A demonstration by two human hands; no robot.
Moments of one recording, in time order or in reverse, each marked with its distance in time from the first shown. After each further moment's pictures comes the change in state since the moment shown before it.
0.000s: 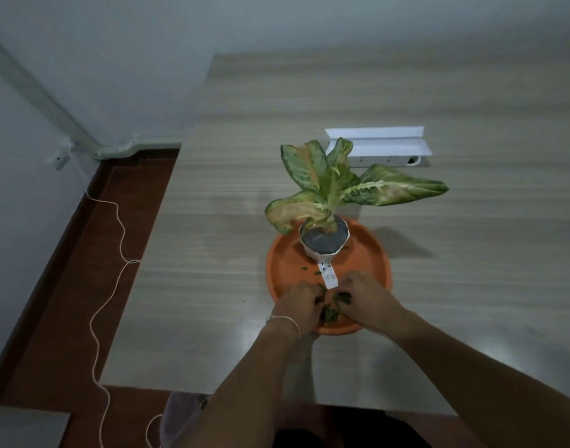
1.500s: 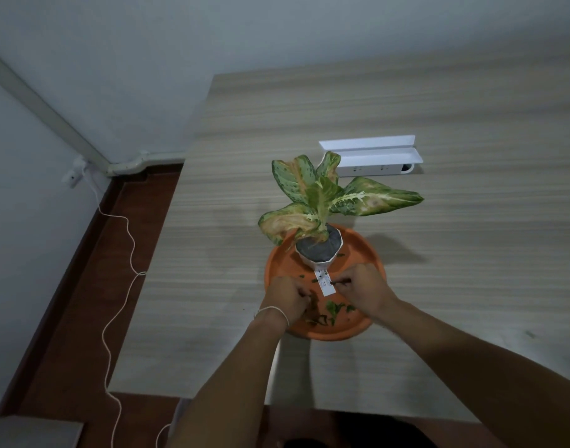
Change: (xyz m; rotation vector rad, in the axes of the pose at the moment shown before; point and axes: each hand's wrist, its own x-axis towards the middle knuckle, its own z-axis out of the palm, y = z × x) left_hand -0.001 0.013 -0.036 -0.185 0.151 -0.206; right_hand 0.011 0.006 -0.029 0.284 0.138 0.143
